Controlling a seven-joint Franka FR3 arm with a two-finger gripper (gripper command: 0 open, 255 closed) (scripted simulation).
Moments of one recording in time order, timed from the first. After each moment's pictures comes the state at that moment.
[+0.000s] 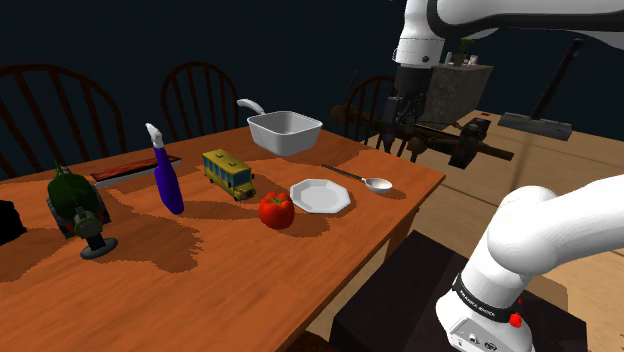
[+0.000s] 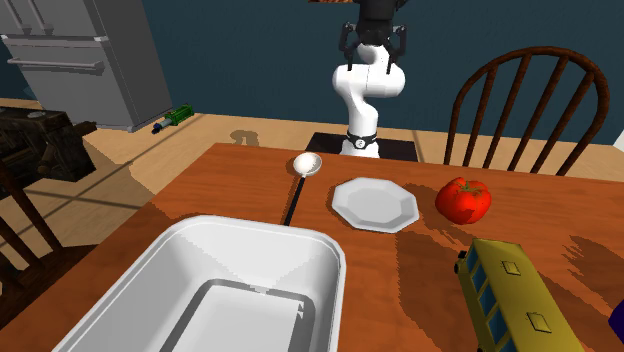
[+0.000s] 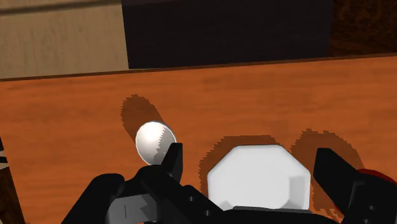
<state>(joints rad) -0.02 -0.78 0.04 -2.36 0.00 1.55 0.06</state>
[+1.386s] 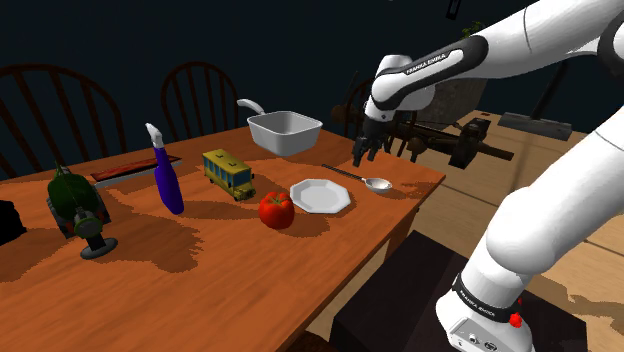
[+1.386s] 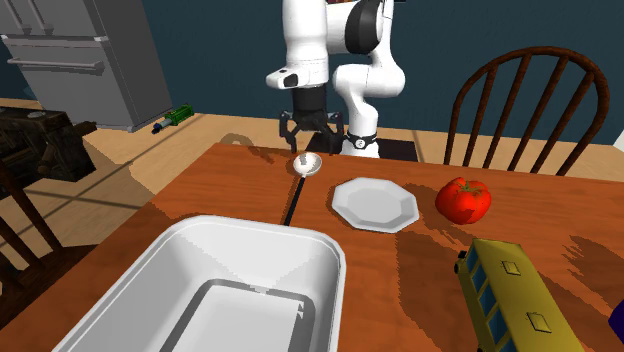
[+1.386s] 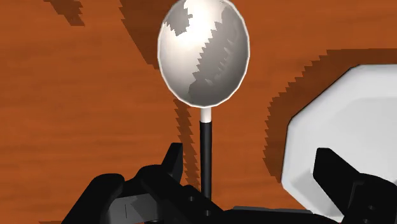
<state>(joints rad) -0.04 -0.30 -0.22 -2.44 0.04 2.21 -0.27</state>
